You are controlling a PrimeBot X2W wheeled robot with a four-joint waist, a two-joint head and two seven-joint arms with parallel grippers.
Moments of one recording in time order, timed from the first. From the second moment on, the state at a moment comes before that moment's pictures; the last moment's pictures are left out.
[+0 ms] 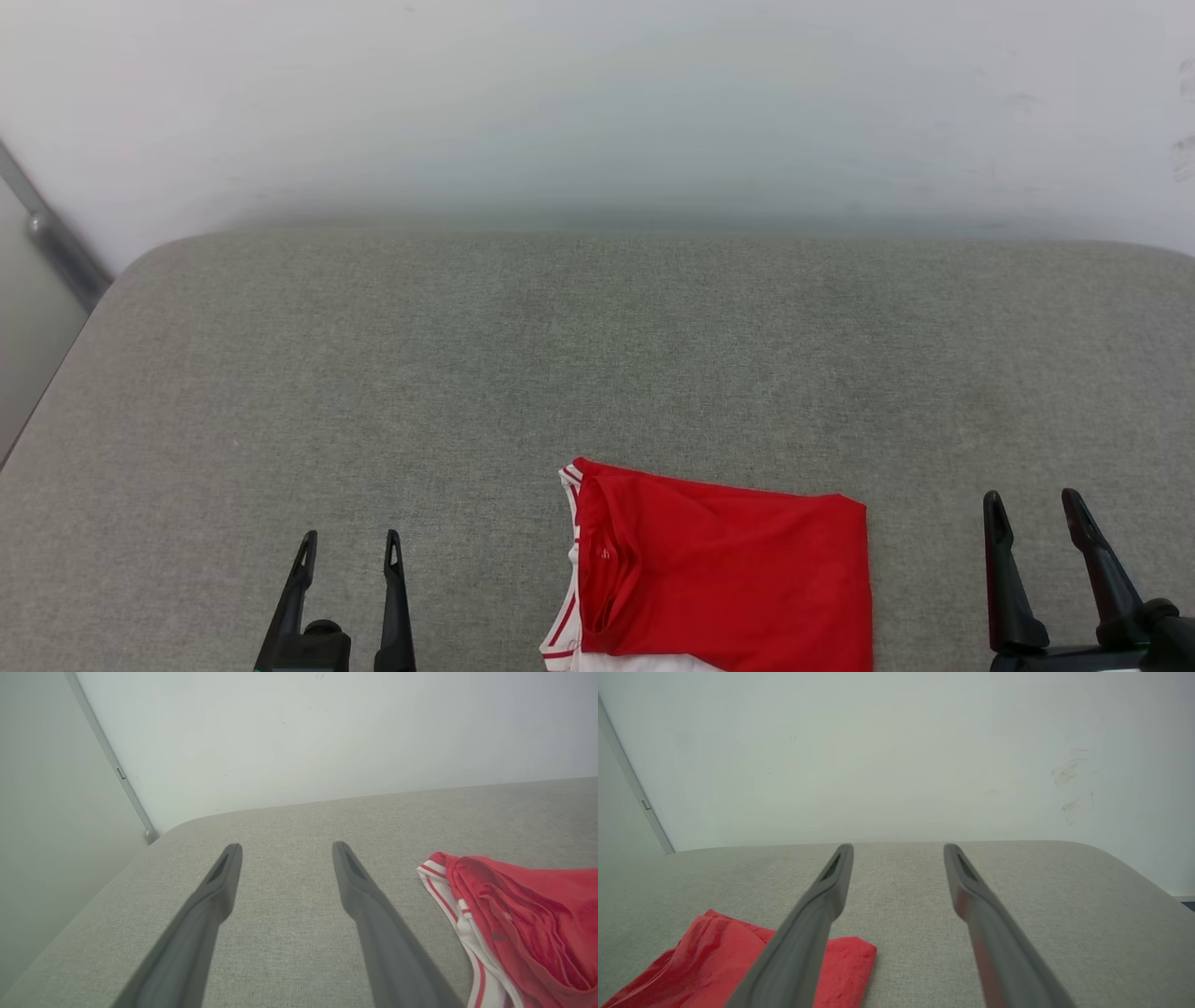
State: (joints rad) left arm 0.18 0.12 -0.14 -0.01 0.00 0.19 -0.26; right arm 0.19 -0.06 -0.07 -0.07 0.14 0.13 -0.26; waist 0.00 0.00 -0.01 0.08
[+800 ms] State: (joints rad) left arm 0.16 0.10 -0.14 0.00 -0.01 0.19 -0.26; right arm -0.21 -0.35 0.17 0.10 0.36 0.13 0.24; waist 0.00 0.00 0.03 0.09
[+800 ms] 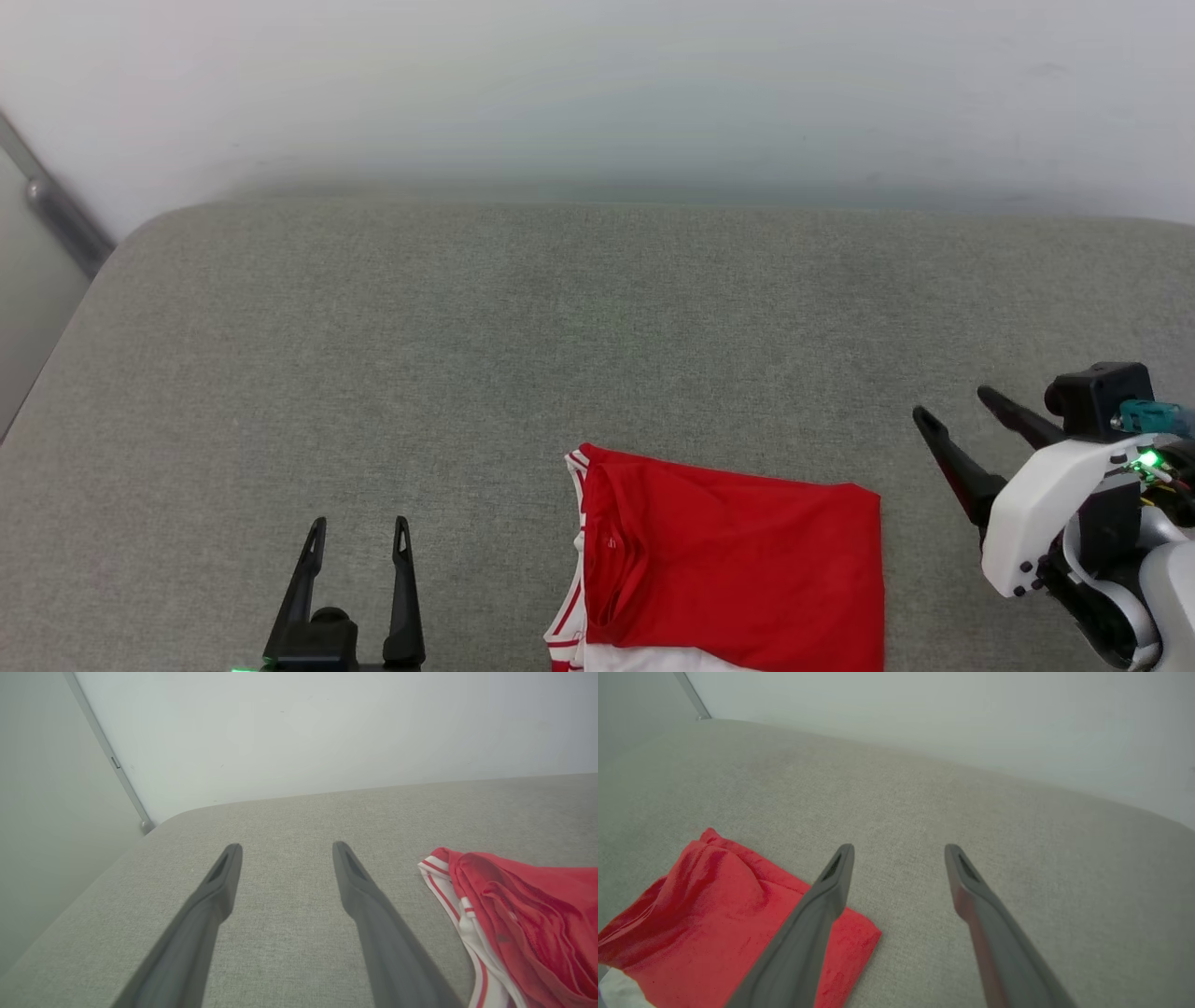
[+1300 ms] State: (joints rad) left arm 0.11 0.09 -0.15 -0.01 -0.01 0.18 -0.26; right arm -0.18 -0.47 0.22 0.15 0.93 0.13 0.90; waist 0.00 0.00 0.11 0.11
